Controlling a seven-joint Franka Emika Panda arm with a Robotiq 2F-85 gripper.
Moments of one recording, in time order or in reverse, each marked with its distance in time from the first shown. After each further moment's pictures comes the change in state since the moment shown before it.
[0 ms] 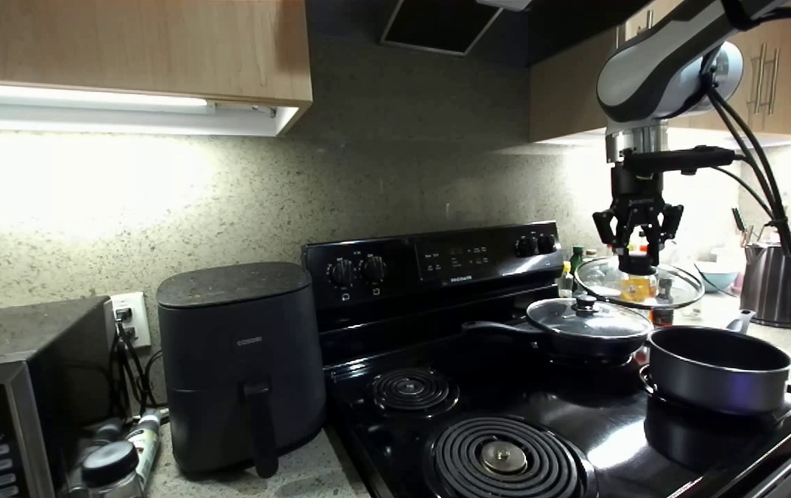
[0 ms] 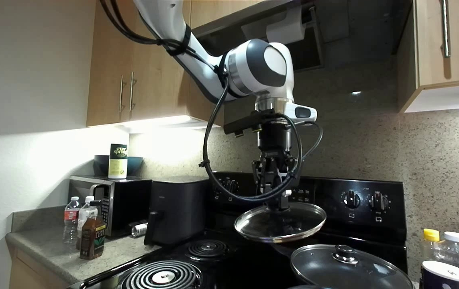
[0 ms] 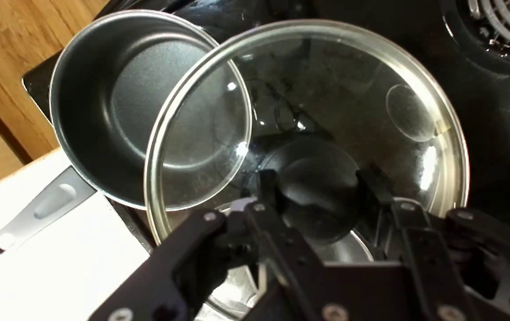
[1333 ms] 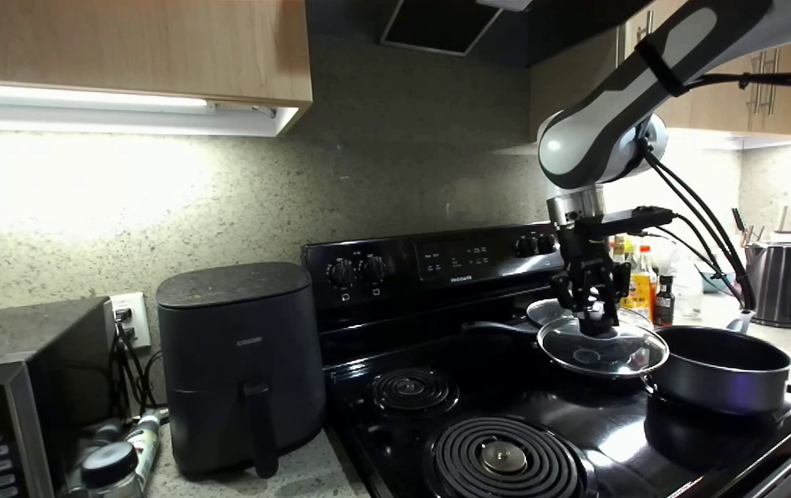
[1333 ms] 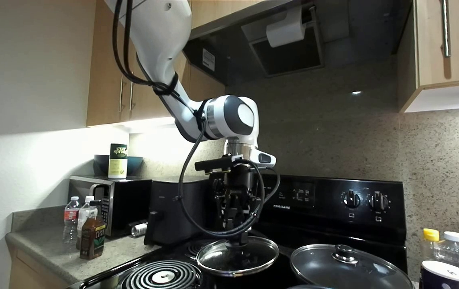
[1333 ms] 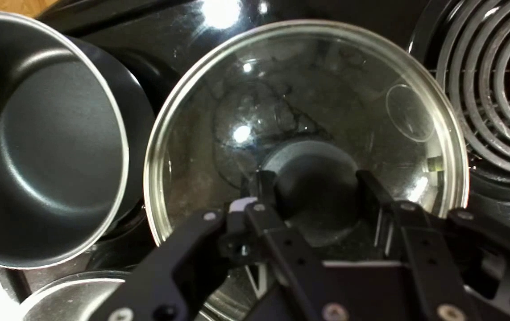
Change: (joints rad) arm 0.115 0.150 0.087 -0.060 0.001 0.056 -0.008
